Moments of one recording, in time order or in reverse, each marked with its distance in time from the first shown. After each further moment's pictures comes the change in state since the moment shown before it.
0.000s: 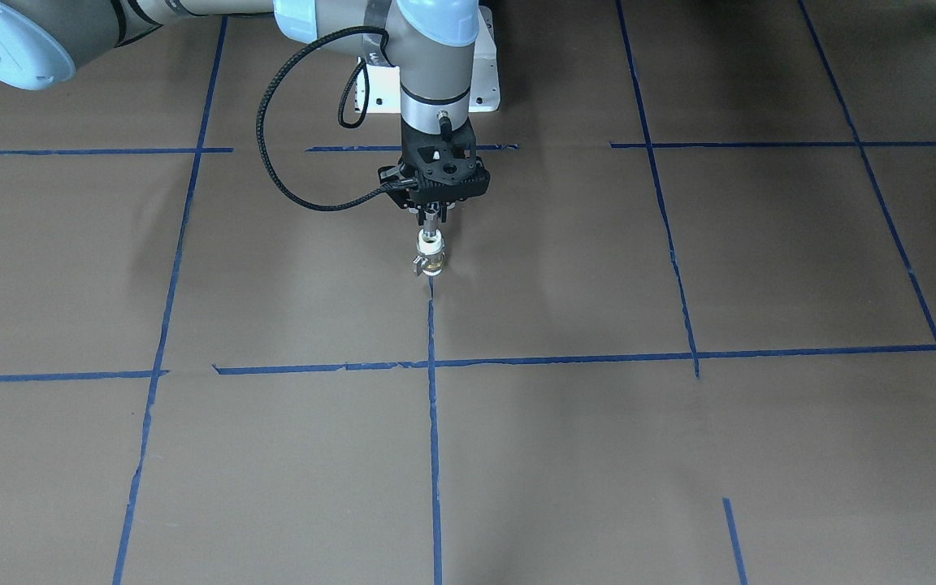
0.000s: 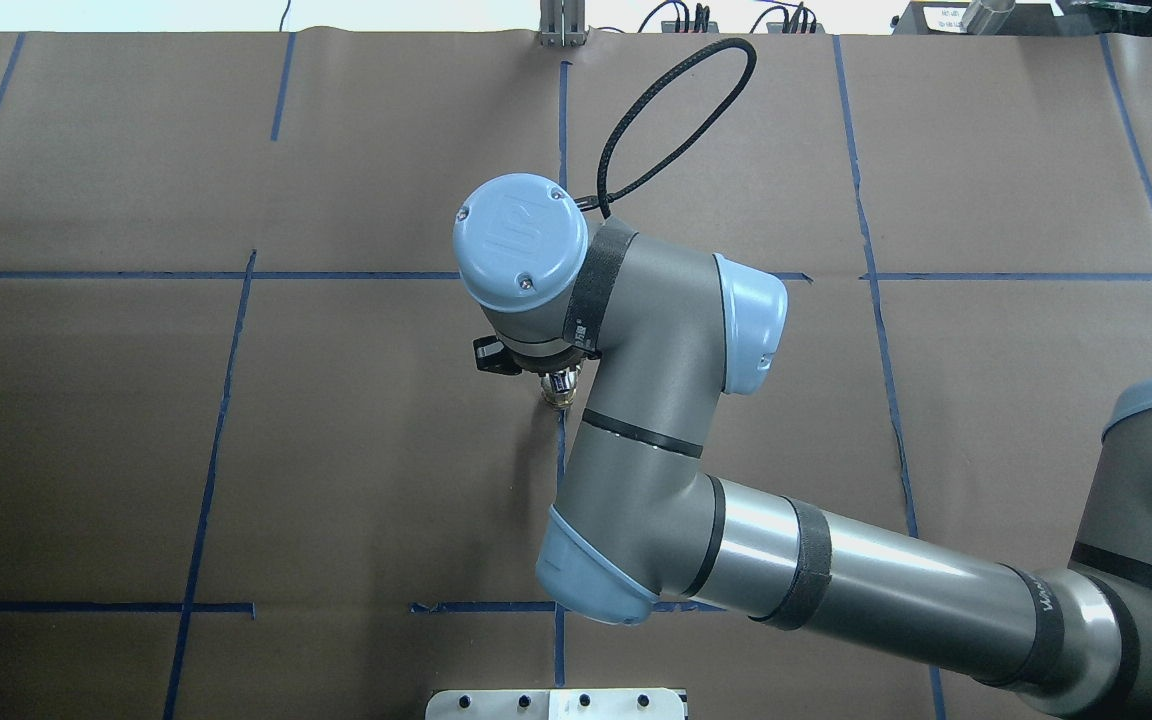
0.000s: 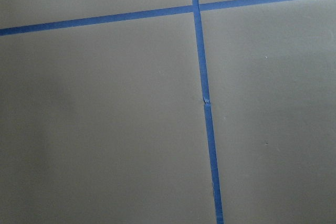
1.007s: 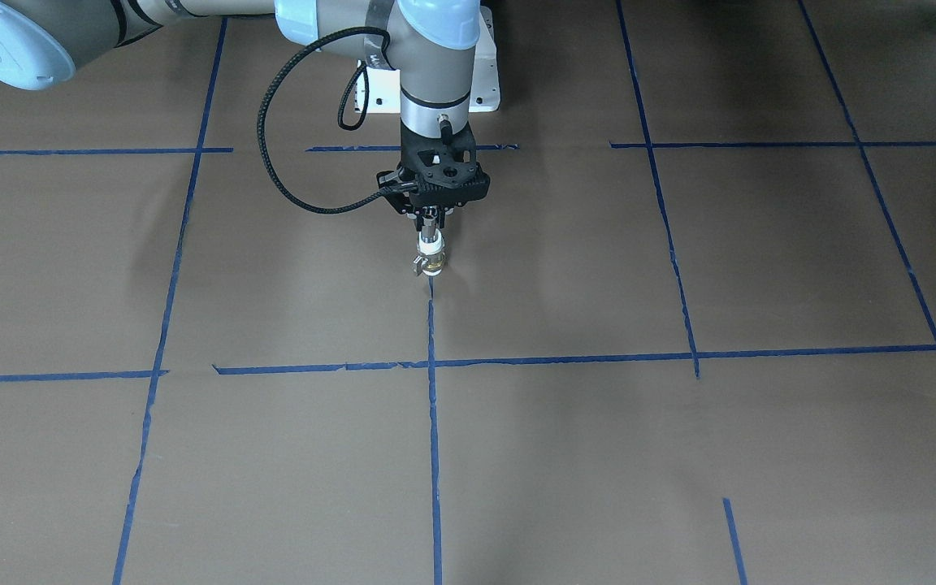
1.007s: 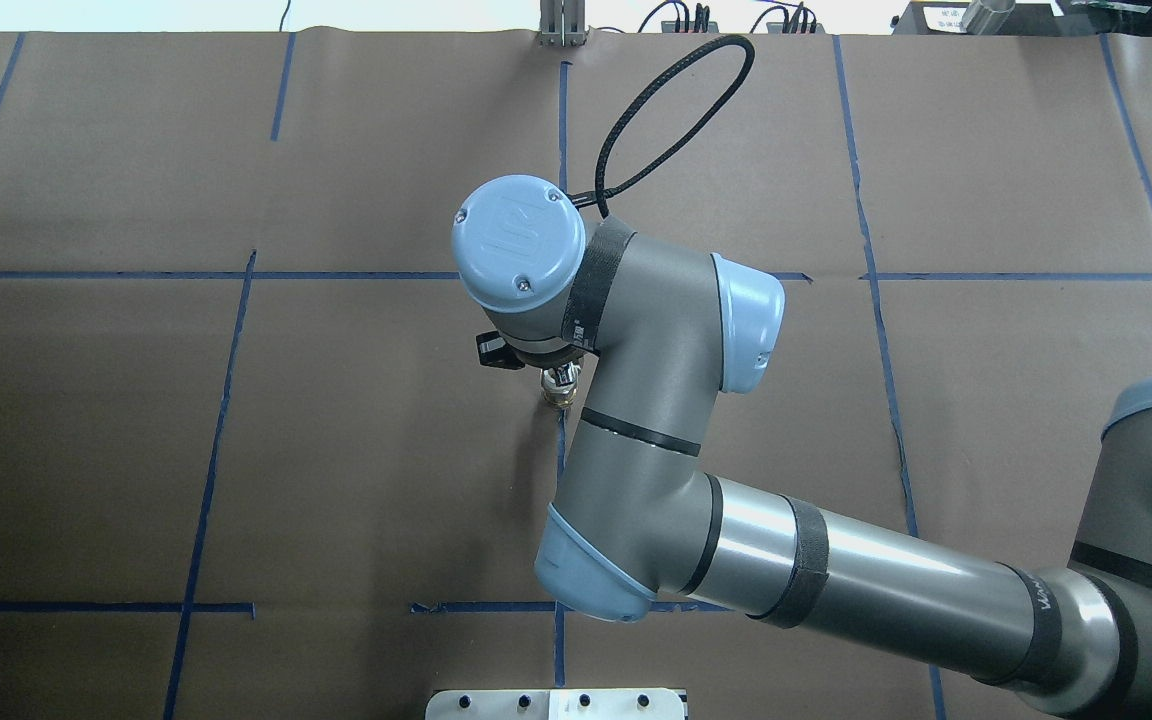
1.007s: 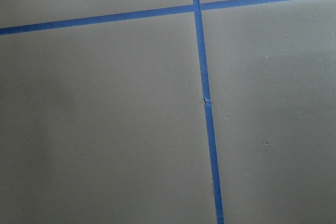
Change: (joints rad) left arm 0.001 0.000 0.000 0.000 0.000 0.000; right arm -0.001 0.000 -0.009 0.001 -0.023 -0.007
